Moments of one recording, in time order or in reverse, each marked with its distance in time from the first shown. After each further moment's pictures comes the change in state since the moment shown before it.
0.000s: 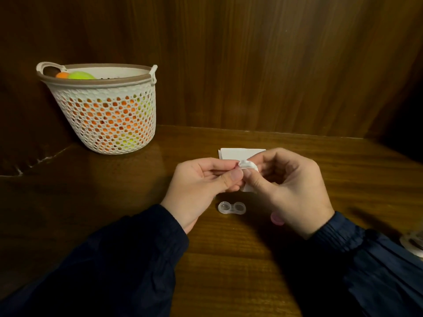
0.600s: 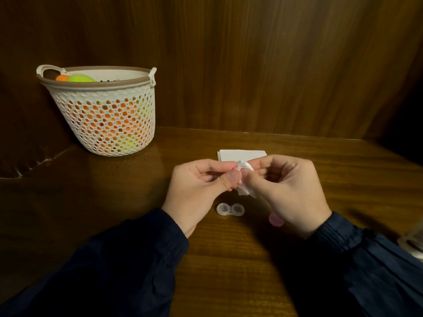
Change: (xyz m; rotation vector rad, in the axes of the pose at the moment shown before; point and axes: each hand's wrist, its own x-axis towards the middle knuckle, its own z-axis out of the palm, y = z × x) left_hand -0.004 -0.002 0.004 0.100 0.069 0.098; right_hand 0.002 -0.005 0.002 0.206 -0.013 0.177
